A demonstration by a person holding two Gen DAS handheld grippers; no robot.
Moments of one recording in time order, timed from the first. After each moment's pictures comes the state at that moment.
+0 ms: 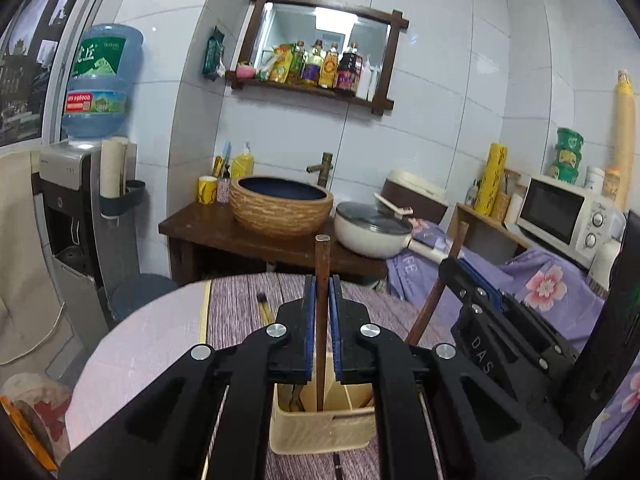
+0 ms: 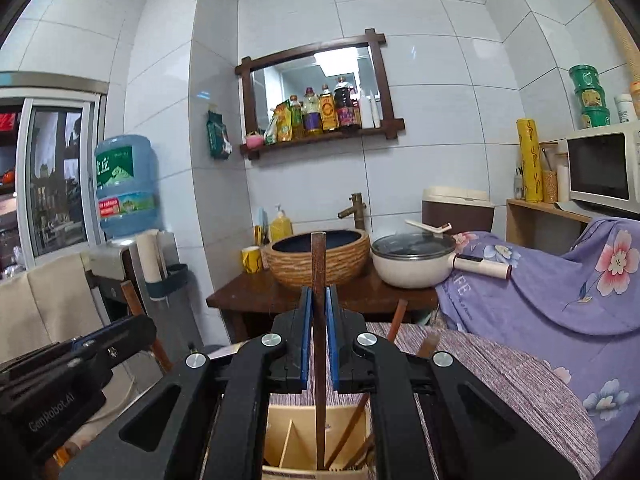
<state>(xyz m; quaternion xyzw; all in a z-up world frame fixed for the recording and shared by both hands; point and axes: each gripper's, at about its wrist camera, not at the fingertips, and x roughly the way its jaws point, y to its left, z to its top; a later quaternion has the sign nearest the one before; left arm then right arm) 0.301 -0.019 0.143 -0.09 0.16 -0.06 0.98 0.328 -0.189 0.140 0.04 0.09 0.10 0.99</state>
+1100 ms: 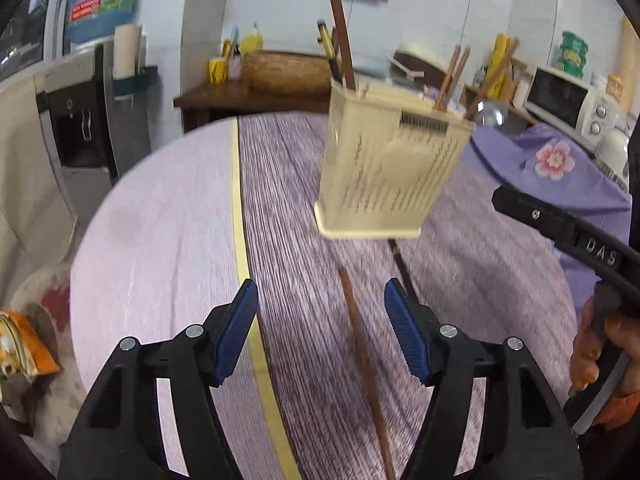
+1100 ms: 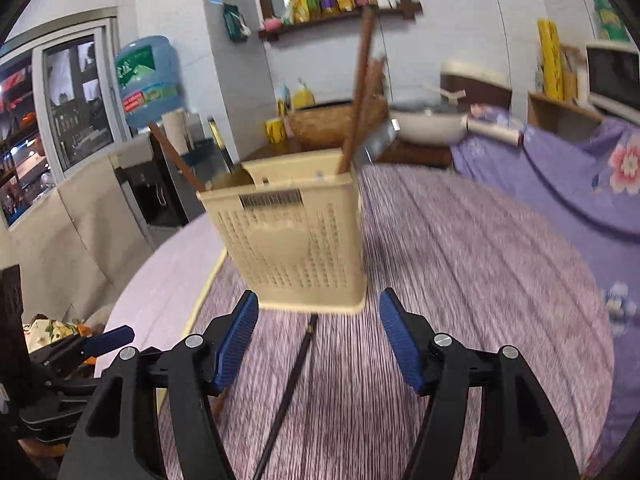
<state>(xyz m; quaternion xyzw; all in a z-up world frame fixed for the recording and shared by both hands) 0.199 0.010 -0.025 -0.05 0.35 -0.07 0.93 0.252 -0.217 0.029 0.04 0.31 0.16 0.94</state>
